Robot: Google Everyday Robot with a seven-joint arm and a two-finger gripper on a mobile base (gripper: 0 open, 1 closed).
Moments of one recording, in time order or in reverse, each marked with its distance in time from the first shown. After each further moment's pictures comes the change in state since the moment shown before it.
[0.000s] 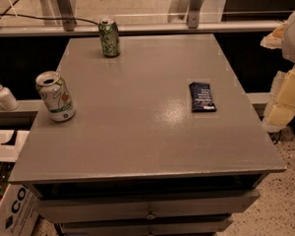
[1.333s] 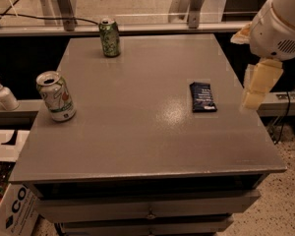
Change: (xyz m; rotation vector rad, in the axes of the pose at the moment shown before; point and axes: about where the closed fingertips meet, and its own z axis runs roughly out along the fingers) arm -0.022 -0.049 0.047 -0.012 -0.046 -0.141
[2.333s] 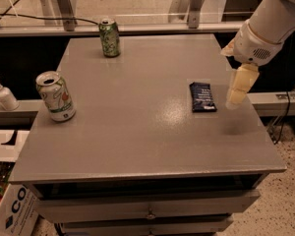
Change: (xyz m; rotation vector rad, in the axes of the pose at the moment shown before) arm 0.018 -0.051 0.079 -0.092 -0.028 0.045
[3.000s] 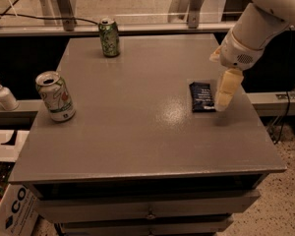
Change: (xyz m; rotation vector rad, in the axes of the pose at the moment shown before) arm -0.011 -0.014 0.038 -0.043 -0.013 -0.017
